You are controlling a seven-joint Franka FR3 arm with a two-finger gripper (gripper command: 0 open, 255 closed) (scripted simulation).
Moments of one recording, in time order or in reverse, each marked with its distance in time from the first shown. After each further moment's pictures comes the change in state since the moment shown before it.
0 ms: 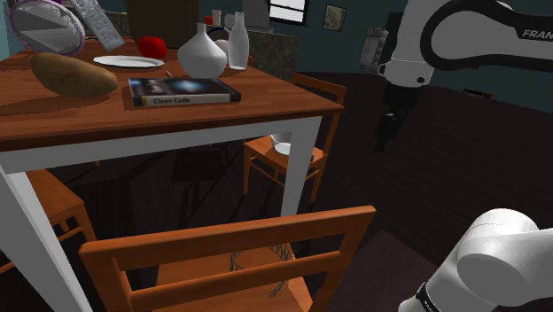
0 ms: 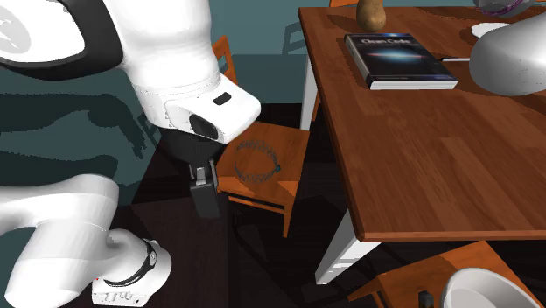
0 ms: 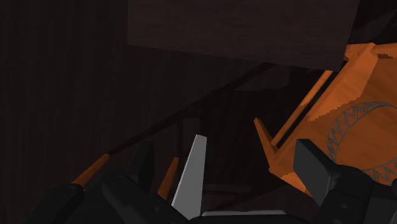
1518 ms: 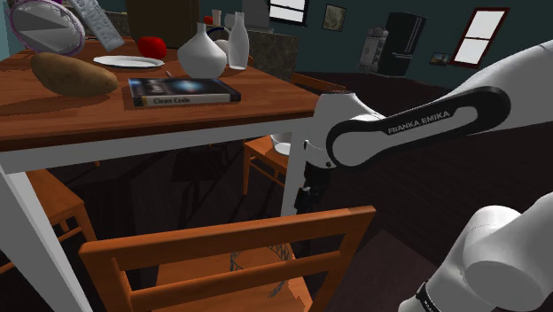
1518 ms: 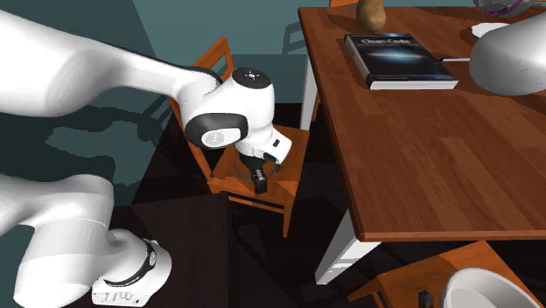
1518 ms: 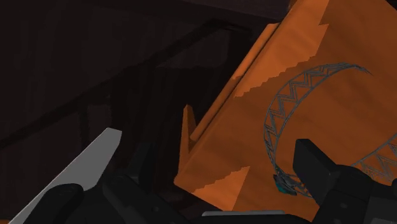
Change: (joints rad) arm 0.139 0.416 0.185 -0.247 0.250 0.671 0.166
